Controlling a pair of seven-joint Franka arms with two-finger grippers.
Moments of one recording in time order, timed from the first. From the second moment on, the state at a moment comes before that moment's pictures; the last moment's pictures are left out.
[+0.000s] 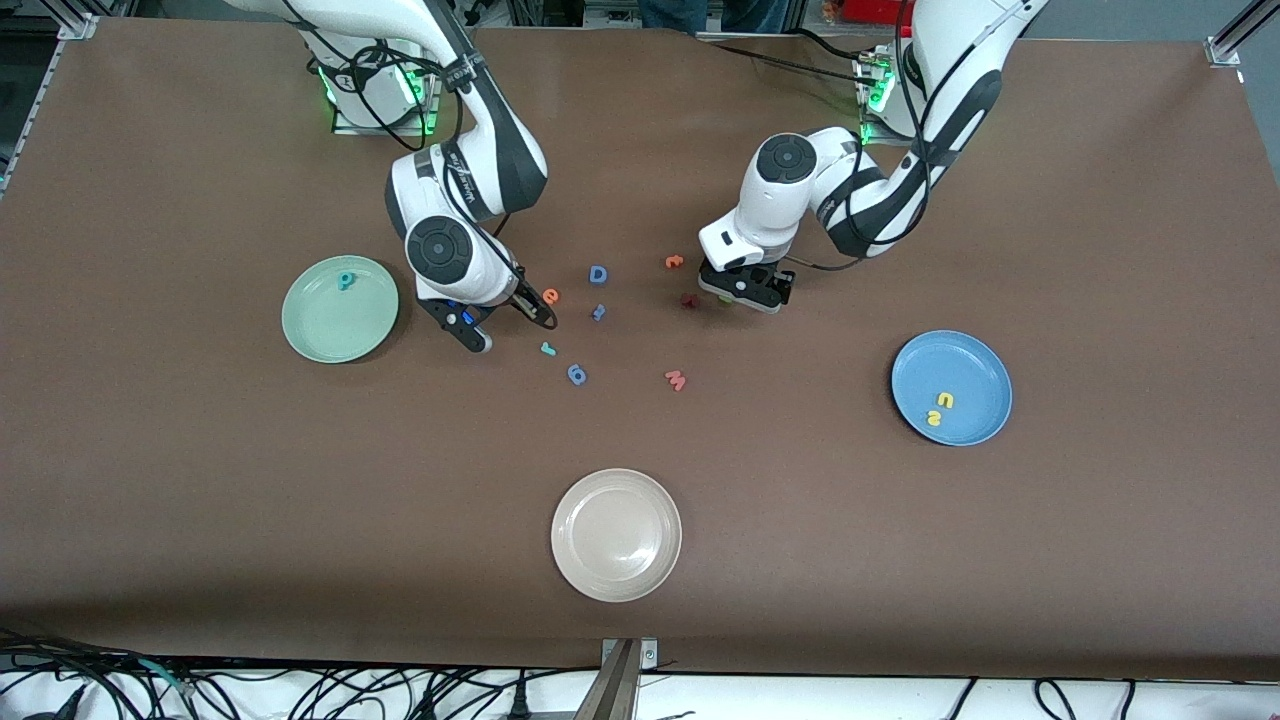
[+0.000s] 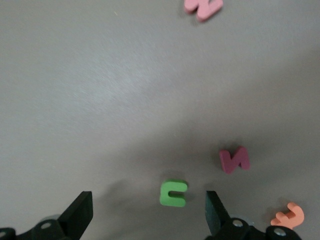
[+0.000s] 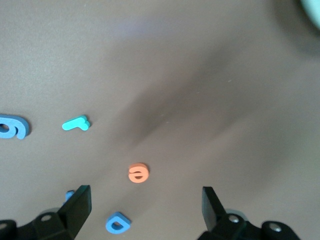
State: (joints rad) left arm -0.11 0.45 -0.56 -2.25 0.49 2.65 -0.68; right arm 0.84 0.45 -0.29 -1.91 0.34 2.10 1.10
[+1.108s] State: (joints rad) left arm -0.17 0.53 -0.56 -2.18 0.50 2.55 -0.69; right arm 0.91 0.58 -0.26 -1.98 0.40 2.33 1.15
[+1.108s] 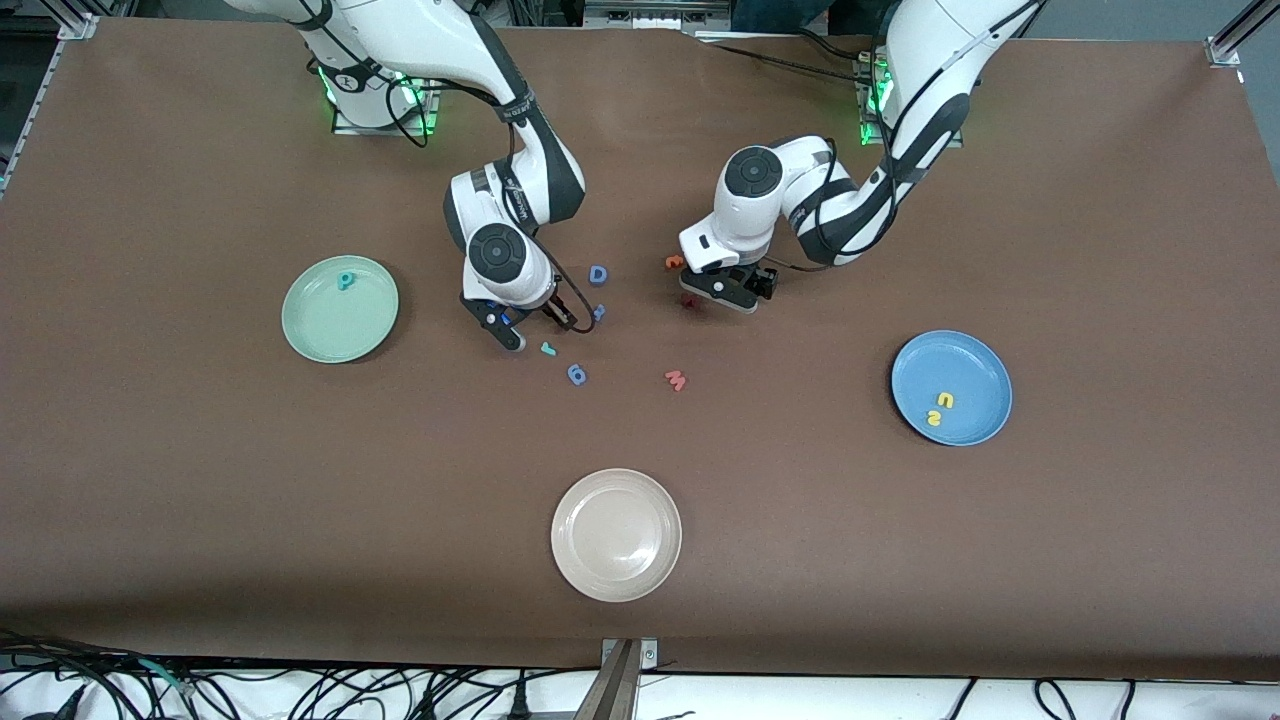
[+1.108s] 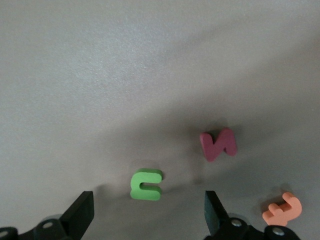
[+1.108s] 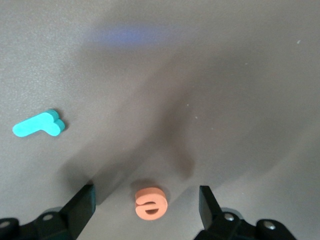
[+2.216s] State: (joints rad) left arm -0.17 0.56 -0.56 -2.16 0.65 2.54 -0.89; right arm 0.91 0.55 -0.26 -1.99 0.41 2.34 1.15
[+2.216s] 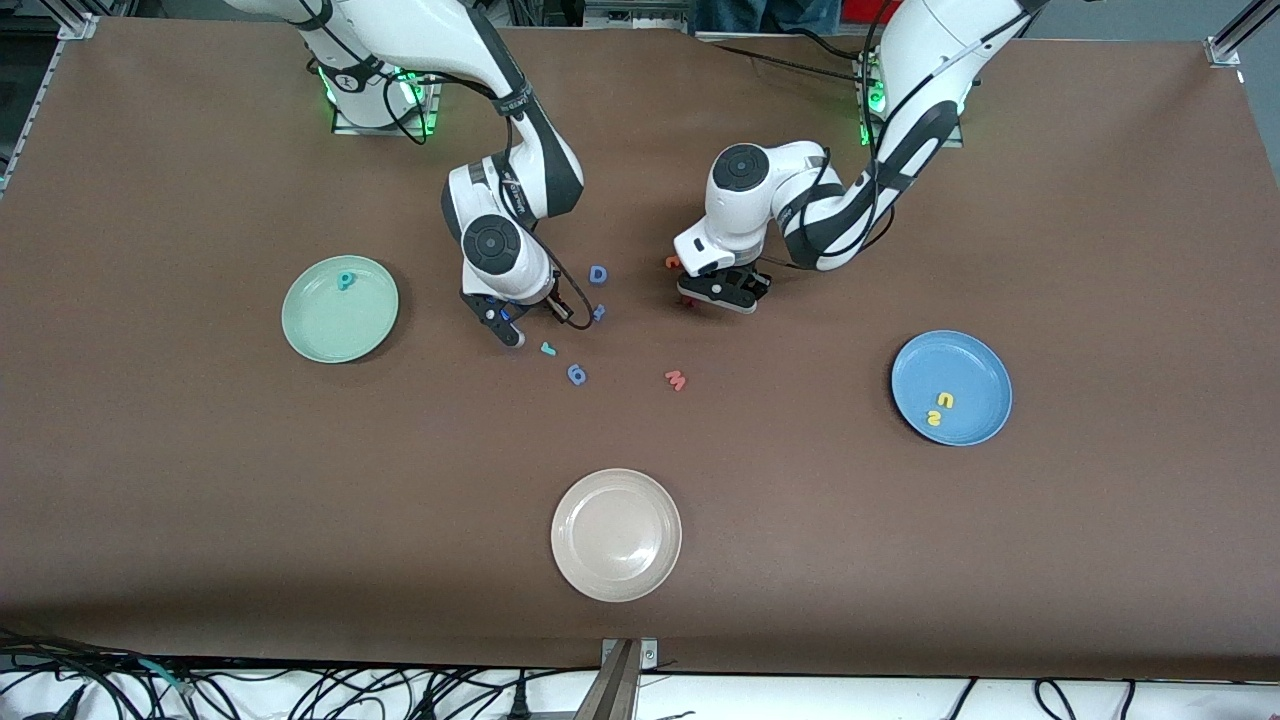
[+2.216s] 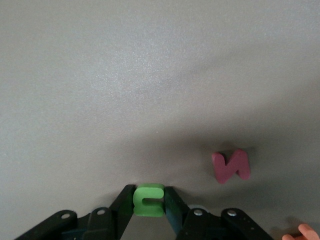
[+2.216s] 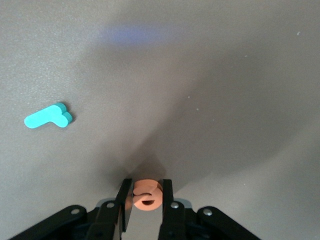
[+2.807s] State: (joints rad) left arm -0.17 0.56 -0.55 -2.14 0.65 2.54 -0.89; right arm 0.91 0.39 -0.47 -1.95 0.41 1.95 0.93
